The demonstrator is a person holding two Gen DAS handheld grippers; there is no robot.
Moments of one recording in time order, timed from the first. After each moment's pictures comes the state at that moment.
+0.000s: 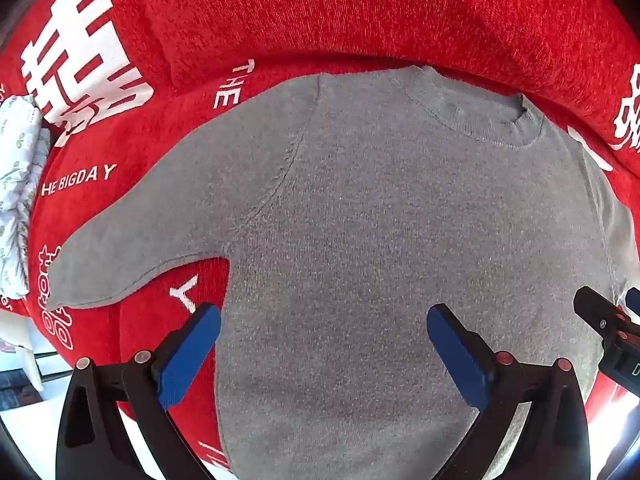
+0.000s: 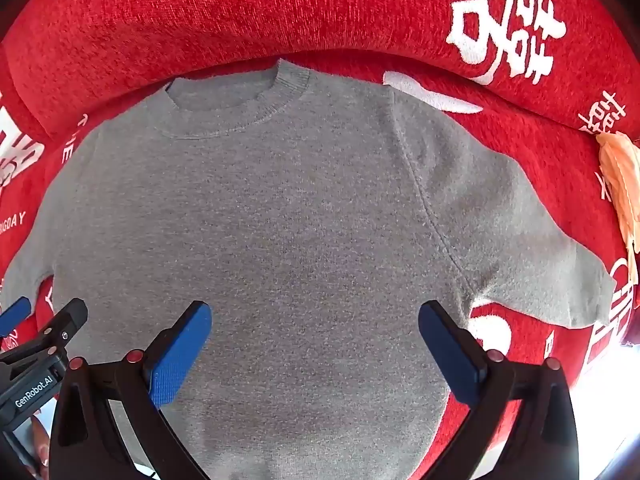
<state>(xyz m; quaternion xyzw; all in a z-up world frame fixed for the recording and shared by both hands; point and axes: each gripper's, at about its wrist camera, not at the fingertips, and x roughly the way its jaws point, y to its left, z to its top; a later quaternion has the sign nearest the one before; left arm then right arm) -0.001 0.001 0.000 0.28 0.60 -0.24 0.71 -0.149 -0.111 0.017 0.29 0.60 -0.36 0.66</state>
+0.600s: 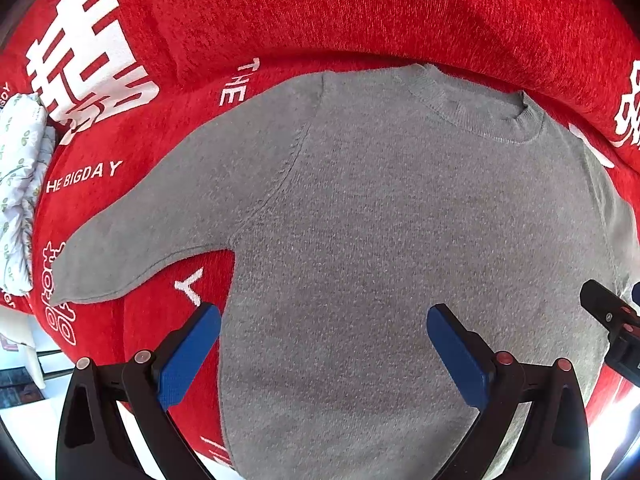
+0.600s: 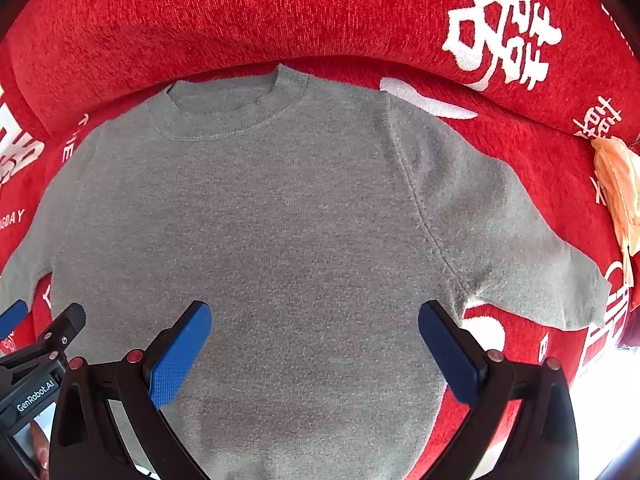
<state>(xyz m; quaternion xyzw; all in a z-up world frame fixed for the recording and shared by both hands) -0.004 0.005 0.004 0.29 0.60 -0.24 0.71 -0.158 -0.113 0.019 0.28 0.59 -0.36 0.66</state>
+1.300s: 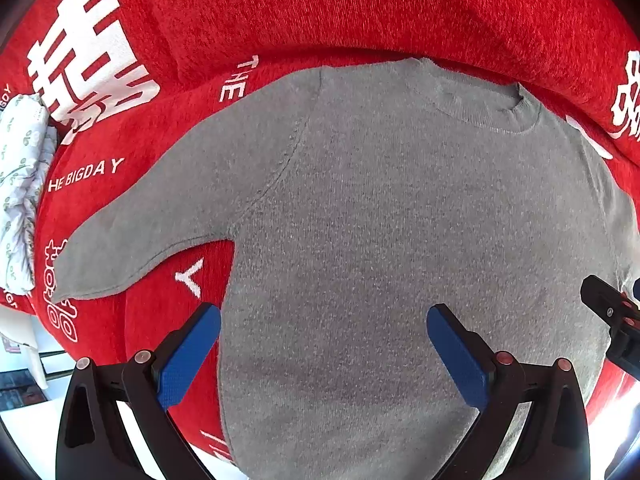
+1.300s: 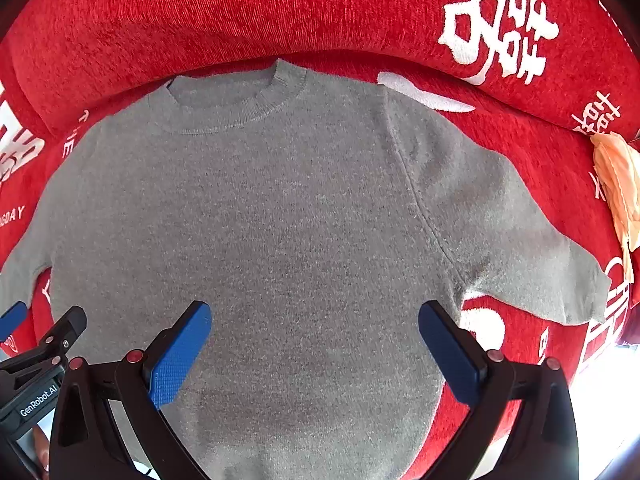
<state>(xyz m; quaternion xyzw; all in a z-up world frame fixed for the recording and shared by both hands) -0.012 0.013 0.006 0.28 0.60 -0.25 0.71 -0.164 -0.106 0.019 0.27 0.58 -0.37 0.67</state>
